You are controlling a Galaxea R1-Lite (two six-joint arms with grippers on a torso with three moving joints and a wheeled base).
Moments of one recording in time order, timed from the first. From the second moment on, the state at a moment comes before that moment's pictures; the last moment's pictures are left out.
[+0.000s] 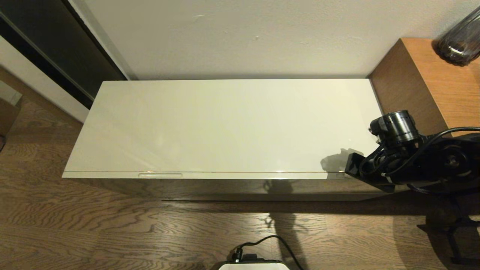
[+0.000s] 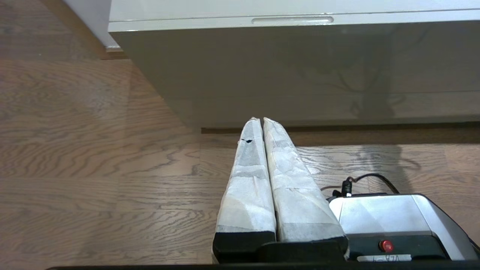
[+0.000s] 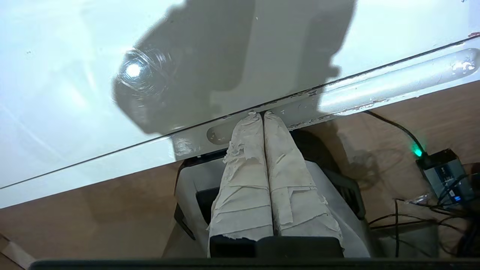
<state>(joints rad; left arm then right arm) 0.00 0.00 0.00 0.00 -0.01 0.01 0.24 1.81 -1.02 0.04 -0.09 0.61</state>
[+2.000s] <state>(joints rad) 0.00 0.00 0.00 0.00 -0.01 0.01 0.24 1.47 -0.76 0.19 -0.02 0.63</state>
